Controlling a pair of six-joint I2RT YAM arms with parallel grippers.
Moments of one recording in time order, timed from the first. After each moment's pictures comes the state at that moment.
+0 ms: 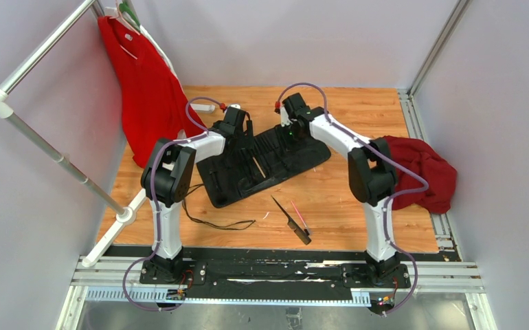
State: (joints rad) left arm -0.40 2.04 1.33 -0.12 -0.24 -0.39; right arm 0.51 2.17 1.78 -0.72 -0.17 0.07
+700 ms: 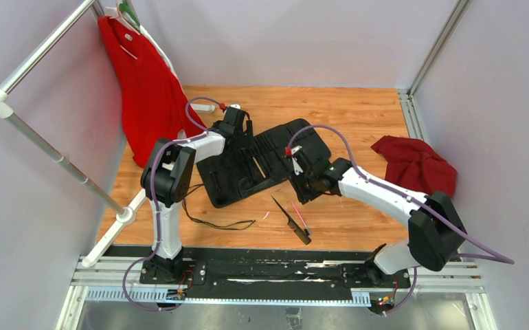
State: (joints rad) left arm -0.40 2.04 1.32 -0.12 -0.24 -0.38; right arm 0.73 1.45 1.01 -0.63 0.04 0.14
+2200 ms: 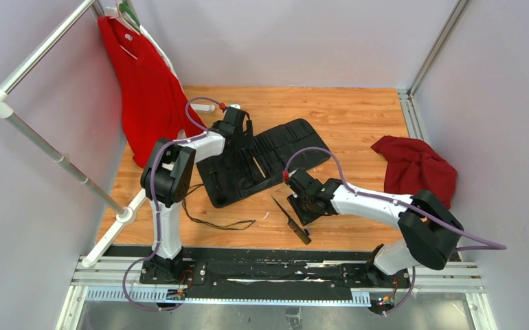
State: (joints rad) left arm -0.40 2.04 1.32 -0.12 -0.24 -0.38; right arm 0.88 1.45 0.79 -0.55 0.09 0.27
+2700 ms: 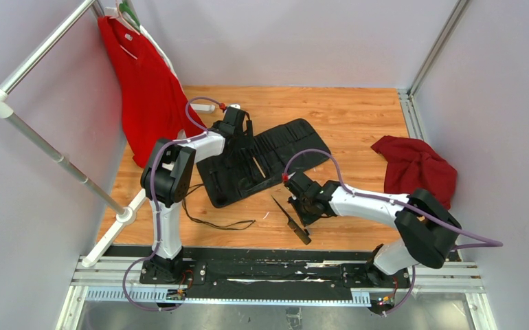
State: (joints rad) left arm -0.40 2.04 1.32 -0.12 -0.24 -0.38; right arm 0.89 1.47 0.77 -0.52 0.08 0.29
